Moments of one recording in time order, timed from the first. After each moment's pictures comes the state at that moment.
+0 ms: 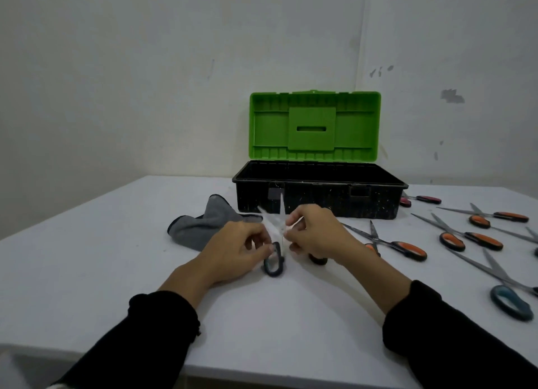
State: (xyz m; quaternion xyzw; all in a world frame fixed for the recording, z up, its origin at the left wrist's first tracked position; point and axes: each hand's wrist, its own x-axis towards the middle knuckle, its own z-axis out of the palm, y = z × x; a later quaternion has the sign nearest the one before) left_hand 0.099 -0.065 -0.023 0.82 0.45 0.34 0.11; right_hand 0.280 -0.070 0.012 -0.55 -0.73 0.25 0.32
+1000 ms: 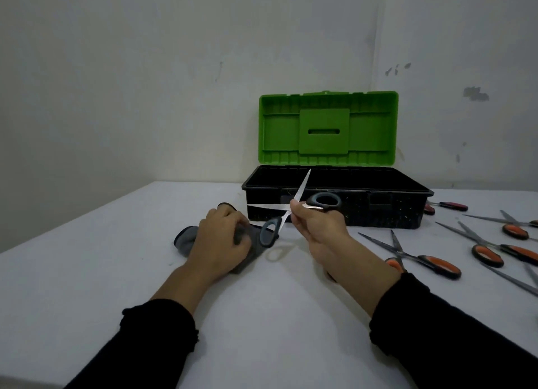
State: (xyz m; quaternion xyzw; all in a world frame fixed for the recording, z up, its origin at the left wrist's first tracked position) left_hand 0.069 -0.026 -0.023 0.75 0.56 0.36 -0.06; right_hand 0.242 -0.025 0.012 -0.37 -0.28 0.59 0.66
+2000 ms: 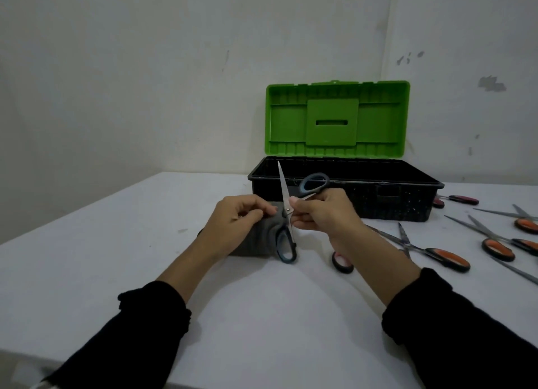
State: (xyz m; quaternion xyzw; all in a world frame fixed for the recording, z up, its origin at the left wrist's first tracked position) left_hand 0.080 -0.044 -0.002 0.75 0.42 0.48 0.17; right_hand 0.254 -0.030 0.016 -0.48 -0.54 0.45 0.52
